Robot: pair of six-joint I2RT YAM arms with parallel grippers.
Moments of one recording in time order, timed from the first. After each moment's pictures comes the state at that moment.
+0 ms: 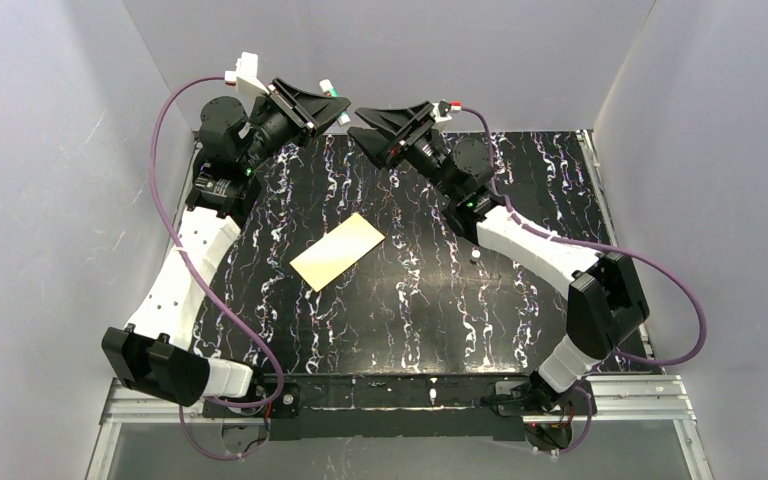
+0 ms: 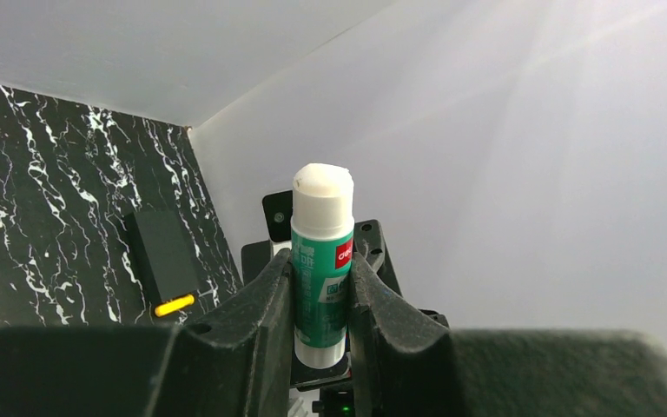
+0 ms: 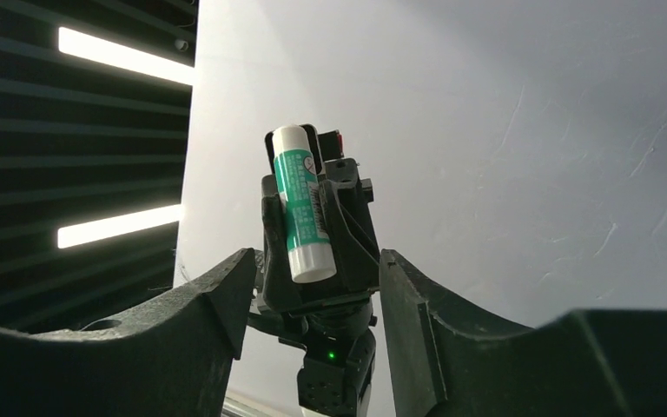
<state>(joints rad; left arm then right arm) -0.28 1.34 1.47 -0.02 0.43 -1.11 0.70 1.60 1.26 0.73 -0.21 1.73</state>
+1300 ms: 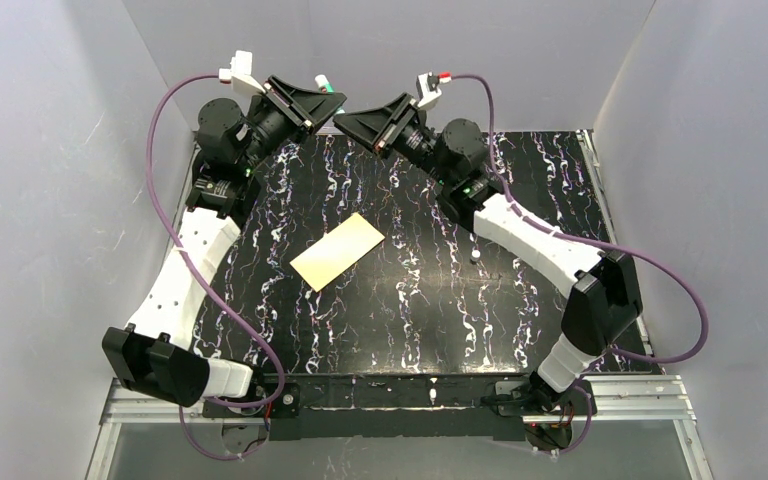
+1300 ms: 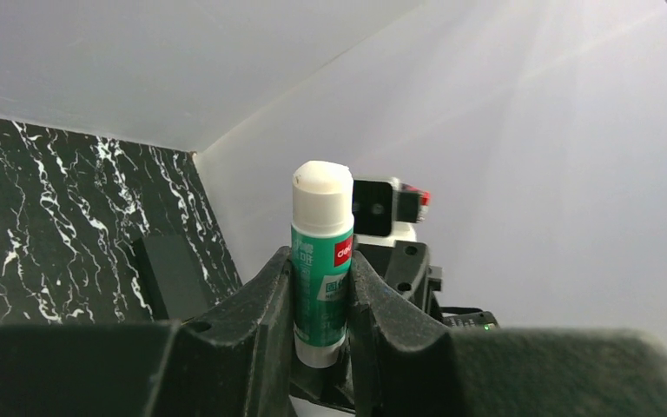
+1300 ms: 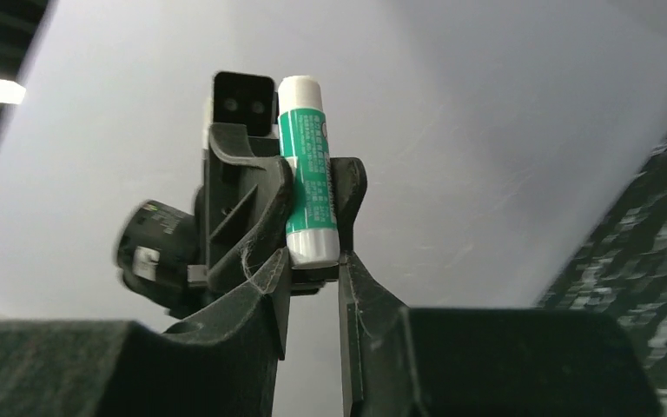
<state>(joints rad) -0.28 1.34 1.45 0.04 0.42 -1.09 0.73 1.65 1.44 0.59 -0.28 1.33</state>
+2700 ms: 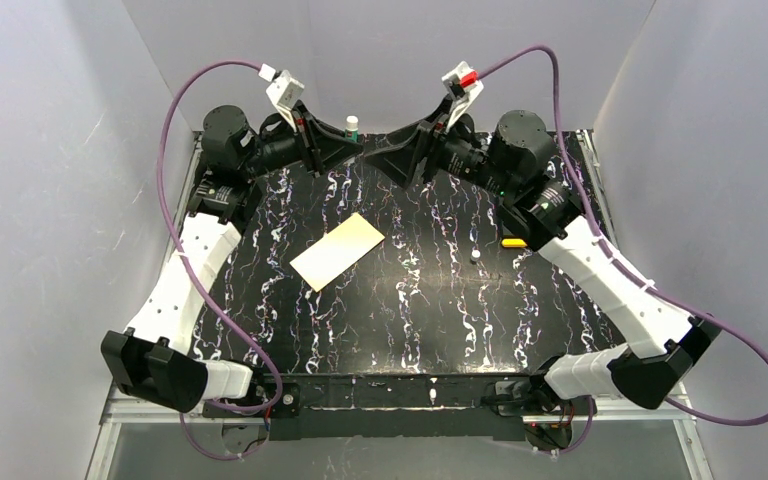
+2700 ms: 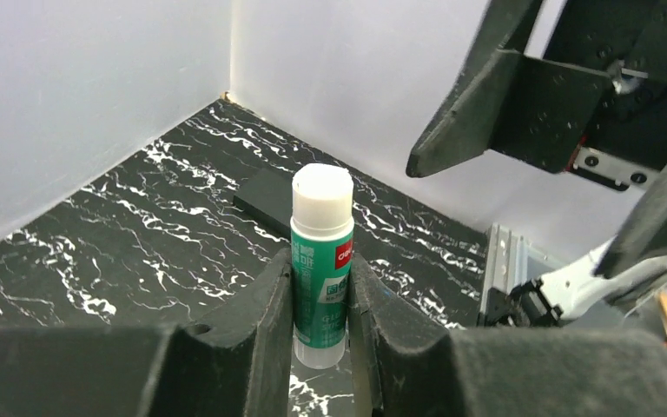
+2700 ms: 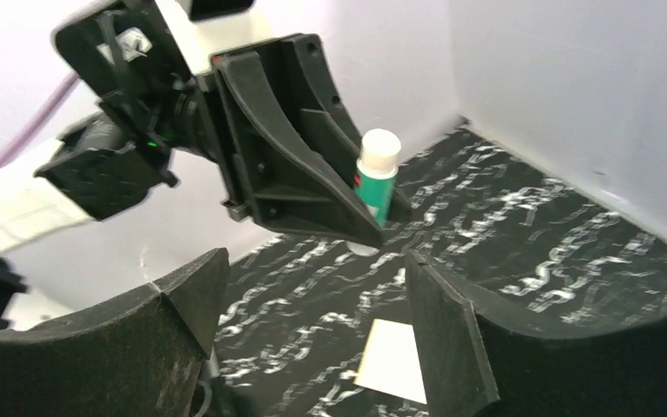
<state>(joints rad) -0.28 1.32 1.40 0.00 0.83 -0.36 0.73 1.32 1.54 -0.11 -0.34 0.31</state>
